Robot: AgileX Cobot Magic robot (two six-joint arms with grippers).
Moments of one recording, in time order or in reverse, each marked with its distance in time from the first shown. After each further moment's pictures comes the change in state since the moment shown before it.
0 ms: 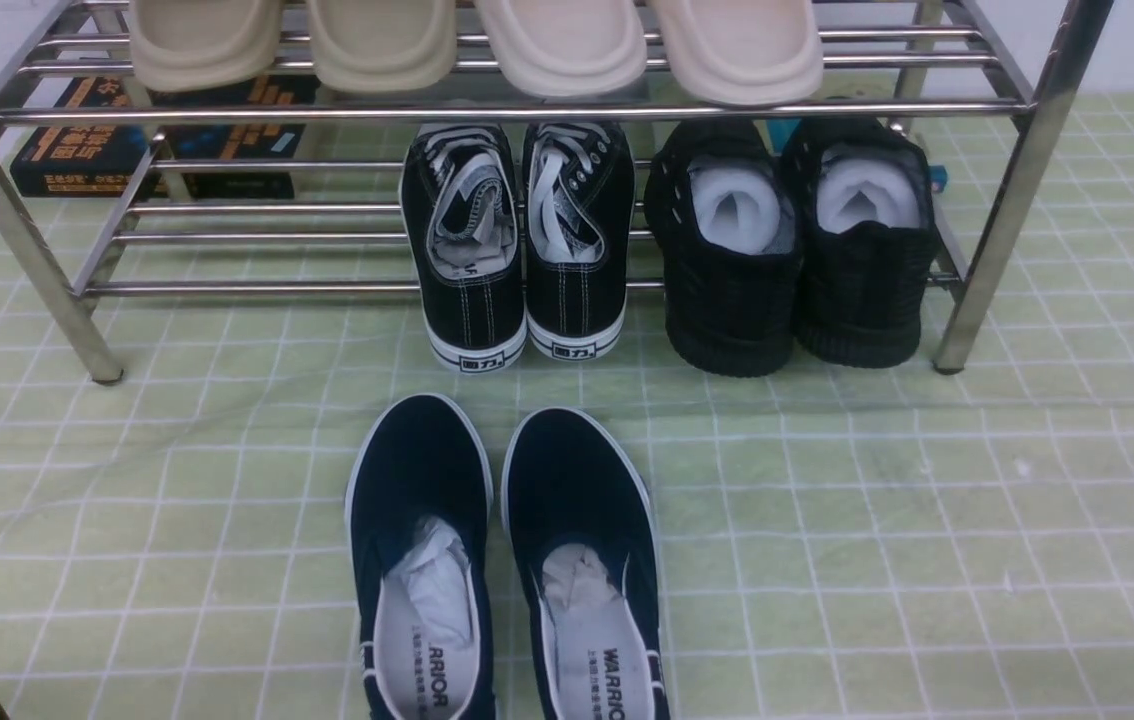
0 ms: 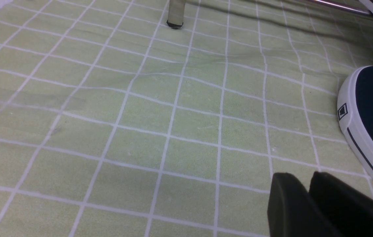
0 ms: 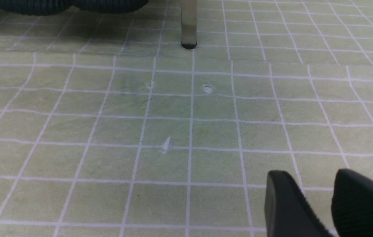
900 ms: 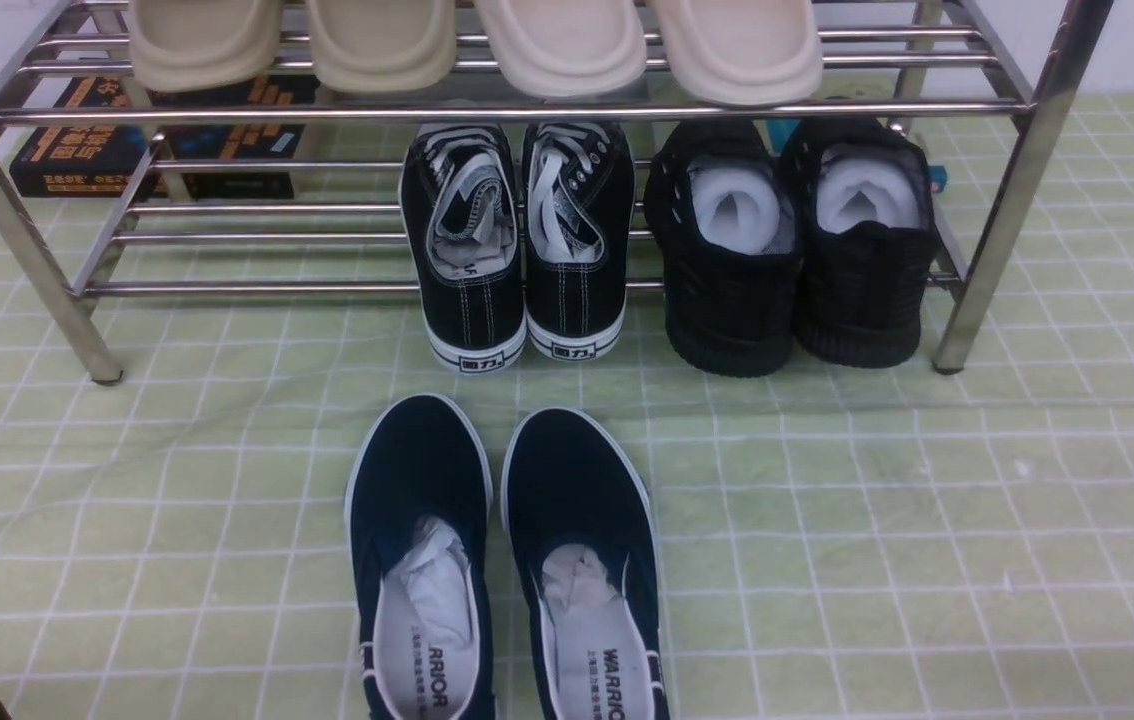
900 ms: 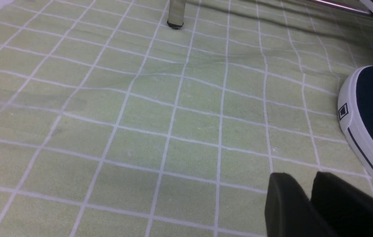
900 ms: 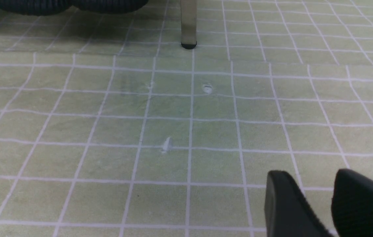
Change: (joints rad) right arm 0.000 0.000 0.000 0.000 0.000 0.000; left arm 0.000 0.000 0.000 0.003 0.000 -0.001
